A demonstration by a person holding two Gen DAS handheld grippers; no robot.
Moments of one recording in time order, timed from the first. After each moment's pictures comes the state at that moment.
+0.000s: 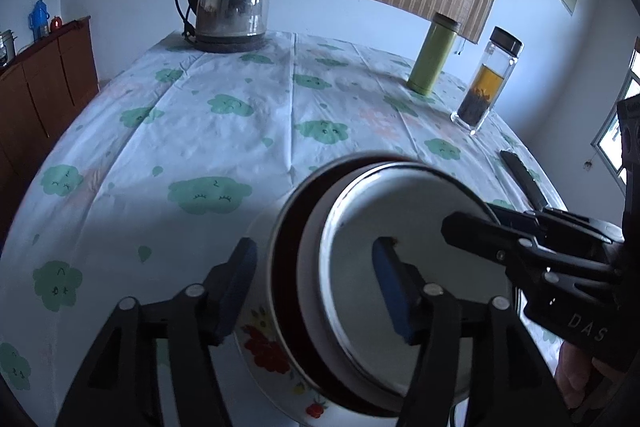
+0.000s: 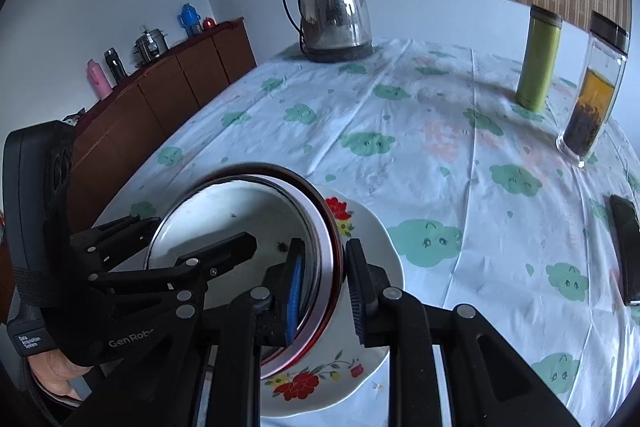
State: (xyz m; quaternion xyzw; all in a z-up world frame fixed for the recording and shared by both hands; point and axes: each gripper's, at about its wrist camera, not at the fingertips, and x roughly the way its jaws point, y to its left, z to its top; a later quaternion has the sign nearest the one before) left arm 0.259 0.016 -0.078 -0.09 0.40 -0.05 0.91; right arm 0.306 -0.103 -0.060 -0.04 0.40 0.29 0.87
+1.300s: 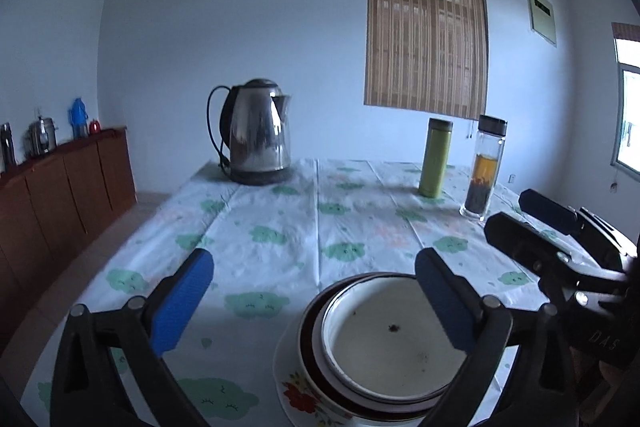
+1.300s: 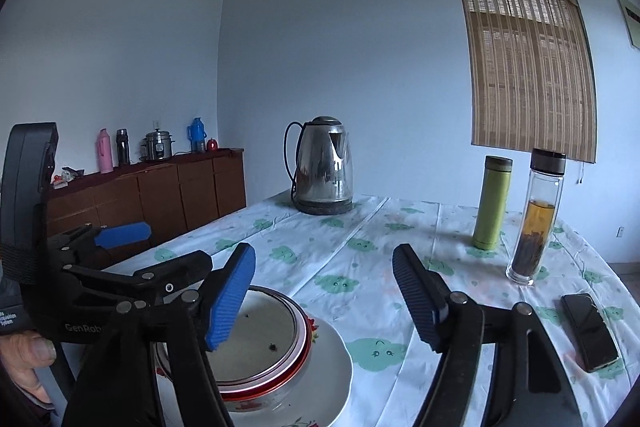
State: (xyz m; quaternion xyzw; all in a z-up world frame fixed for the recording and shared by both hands) left arm 0.211 0.011 -0.026 -0.03 0.18 0.01 0.98; right arm 0.250 -0.138 -0.024 -0.03 0.11 0.27 0.96
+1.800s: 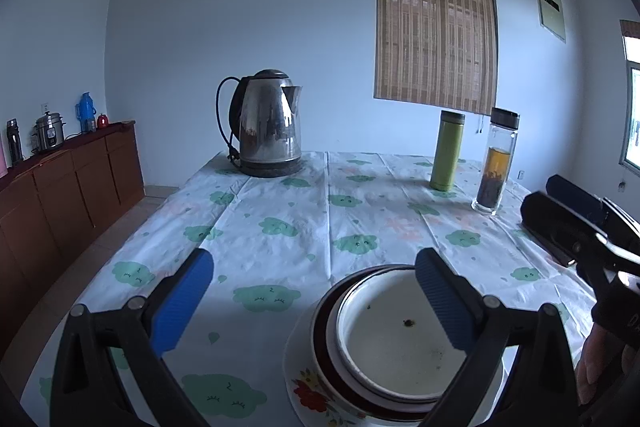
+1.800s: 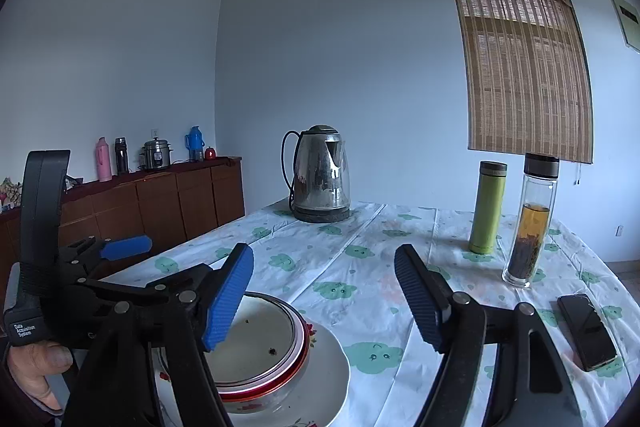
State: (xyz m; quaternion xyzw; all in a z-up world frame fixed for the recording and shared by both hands) left arm 0.220 0.016 -0.033 -0.03 0.20 0.03 0.98; right arm 0.245 -0.144 -0.022 -0.02 0.10 0.27 0.96
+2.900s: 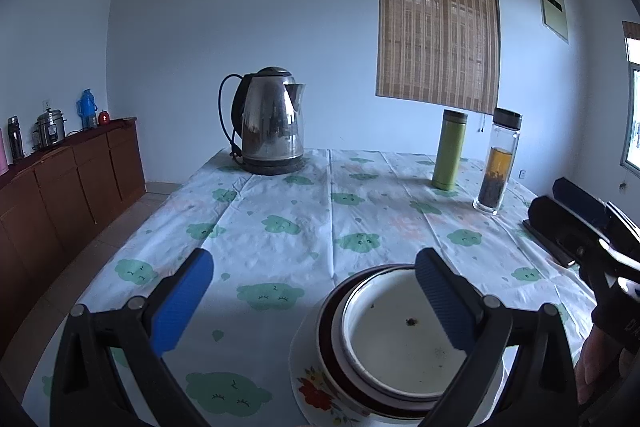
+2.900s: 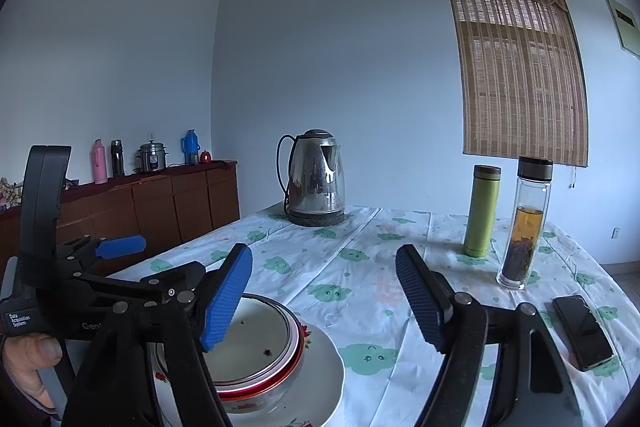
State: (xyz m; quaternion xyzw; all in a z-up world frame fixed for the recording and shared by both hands) left arm 0.217 0.021 -0.031 -0.04 0.20 0.03 0.98; right arm 0.240 -0.146 -0.020 -0.02 0.09 0.26 0.96
